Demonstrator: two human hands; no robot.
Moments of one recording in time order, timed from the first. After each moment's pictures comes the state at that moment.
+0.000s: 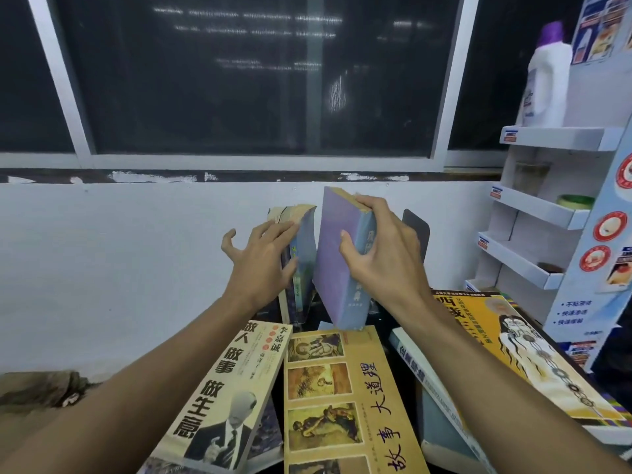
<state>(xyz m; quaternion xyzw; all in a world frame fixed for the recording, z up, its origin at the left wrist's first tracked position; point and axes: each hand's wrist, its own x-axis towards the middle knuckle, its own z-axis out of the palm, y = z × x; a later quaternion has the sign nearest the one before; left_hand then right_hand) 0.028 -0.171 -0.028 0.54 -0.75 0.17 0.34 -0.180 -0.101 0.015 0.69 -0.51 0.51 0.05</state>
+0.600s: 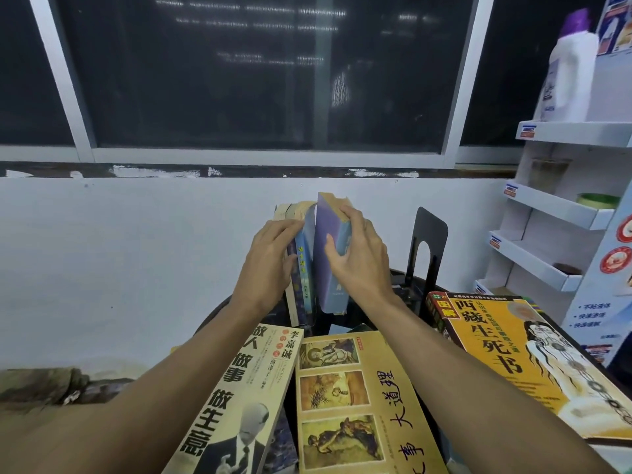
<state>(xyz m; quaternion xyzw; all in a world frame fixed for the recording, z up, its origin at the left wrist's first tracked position) 0.039 -0.192 -0.042 0.43 -0.77 0.07 0.46 -0.138 -0.178 -0.027 0.68 -0.52 0.51 0.07</state>
